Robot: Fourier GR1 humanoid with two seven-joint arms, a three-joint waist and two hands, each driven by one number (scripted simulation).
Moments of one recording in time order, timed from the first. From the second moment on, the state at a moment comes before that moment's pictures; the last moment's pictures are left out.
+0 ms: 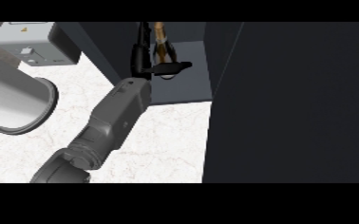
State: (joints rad) left arm -1.10 0.00 0.04 -0.10 0.41 0.36 -0.84; right arm -0.08 -0.01 0.13 -2.44 -0.09 0.14 0.58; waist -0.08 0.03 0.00
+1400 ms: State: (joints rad) left arm -0.93 0.00 -0.19 -0.29 0.65 0.26 -0.84; right arm -0.10 -0.01 0.20 -2.46 -0.06 0.09 0.63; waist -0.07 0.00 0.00
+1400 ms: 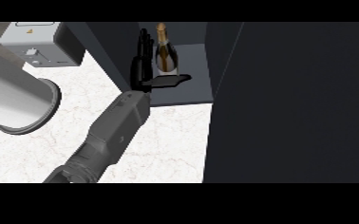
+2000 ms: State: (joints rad) left arm -0.61 0.00 -0.59 -0.85 0.74 0.58 -0.75; right arm -0.10 -0.02 0.15 -2.47 -0.04 0.07 0.65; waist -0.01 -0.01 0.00
